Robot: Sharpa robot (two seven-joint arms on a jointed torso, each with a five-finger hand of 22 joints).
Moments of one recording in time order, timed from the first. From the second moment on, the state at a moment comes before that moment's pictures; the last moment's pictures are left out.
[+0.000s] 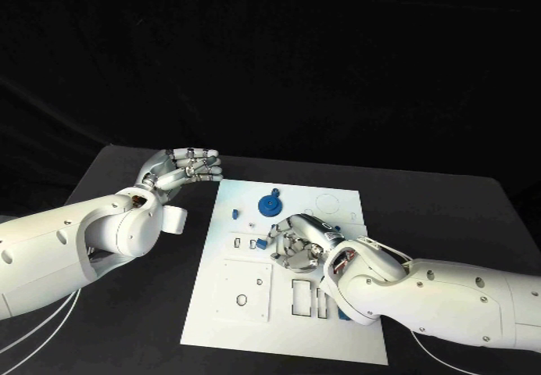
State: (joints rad) left arm 1.20 -0.93 -0.03 1.52 -0.06 -0.34 0.43; left_hand 1.41 -0.17 0.49 0.11 0.22 0.86 0.22 0.23 0.16 1.05 0.18 0.07 0.06 0.99 0.13 0.27 0.25 0.17 0.85 0.23 0.44 0.18; right arm 1.10 -0.72 -0.17 1.71 -1.36 -0.61 -0.27; right_hand 1.28 -0.27 0.59 0.01 0.21 0.97 0.13 0.21 0.43 1.29 0.04 0.91 1.00 1.47 -0.03 1.53 1.31 0.05 1.43 0.08 1.32 1.31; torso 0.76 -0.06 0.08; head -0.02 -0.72
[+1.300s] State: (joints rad) left arm 1.20 -0.93 -0.03 1.52 -0.06 -0.34 0.43; left_hand 1.41 -0.17 0.49 0.11 0.22 0.86 0.22 0.23 0.16 1.05 0.18 0.07 0.06 0.99 0.13 0.27 0.25 0.17 0.85 0.23 0.44 0.18; right arm 1.09 -0.72 -0.17 1.73 -1.36 -0.60 -0.27; right_hand 1.28 -0.27 0.59 0.01 0.21 0.98 0.13 0.21 0.43 1.30 0.04 0.93 1.02 1.47 -0.03 1.53 1.31 0.05 1.43 0.08 1.32 1.31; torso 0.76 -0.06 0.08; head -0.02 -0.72
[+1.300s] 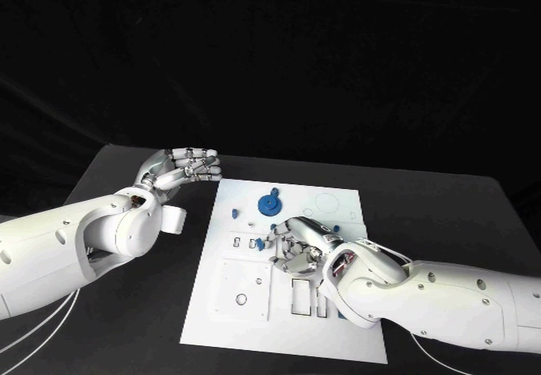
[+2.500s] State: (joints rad) left arm 1.20 -0.93 -0.03 1.52 -0.07 -0.34 0.43; left_hand 1.41 -0.17 0.50 0.11 0.22 0.86 0.22 0.23 0.16 1.05 0.18 0.07 0.06 0.99 0.13 0.27 0.25 0.17 0.85 0.23 0.45 0.18; right arm 1.09 -0.76 -0.16 1.78 -1.36 -0.60 -0.28; right_hand 1.28 -0.27 0.58 0.01 0.21 0.98 0.13 0.20 0.43 1.30 0.04 0.94 1.03 1.47 -0.03 1.53 1.31 0.05 1.43 0.08 1.32 1.31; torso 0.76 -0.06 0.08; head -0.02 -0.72
